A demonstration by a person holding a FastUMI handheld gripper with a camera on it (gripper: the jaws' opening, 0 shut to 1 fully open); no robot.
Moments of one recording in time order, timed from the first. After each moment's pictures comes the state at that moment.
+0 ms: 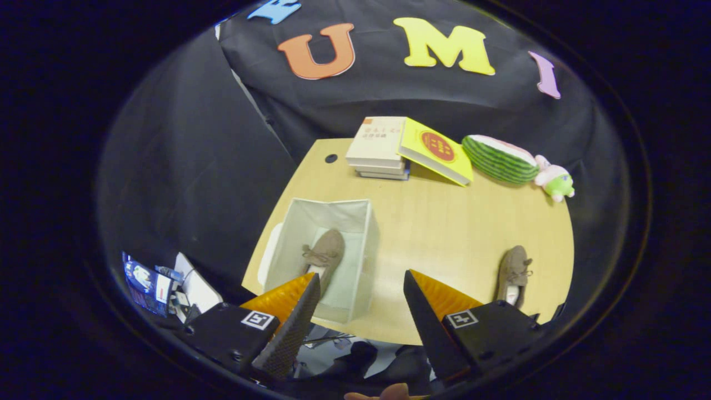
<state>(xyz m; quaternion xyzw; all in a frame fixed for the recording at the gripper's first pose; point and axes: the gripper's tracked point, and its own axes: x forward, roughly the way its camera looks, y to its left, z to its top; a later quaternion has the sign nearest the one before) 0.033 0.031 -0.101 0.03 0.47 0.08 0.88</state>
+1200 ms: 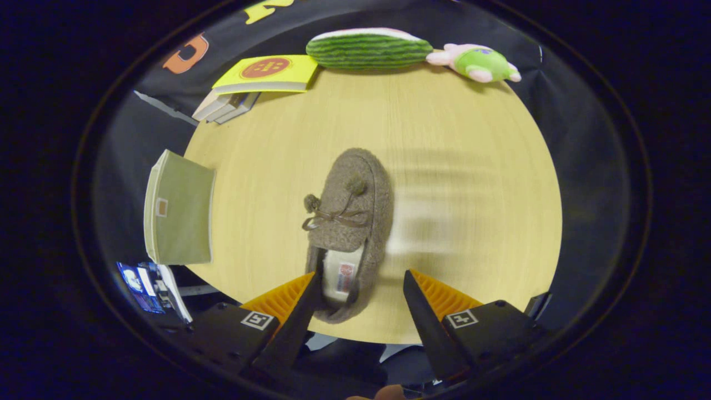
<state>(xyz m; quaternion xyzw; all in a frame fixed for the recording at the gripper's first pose) -0.009 -0.321 -0.306 0.10 0.63 0.02 0.77</state>
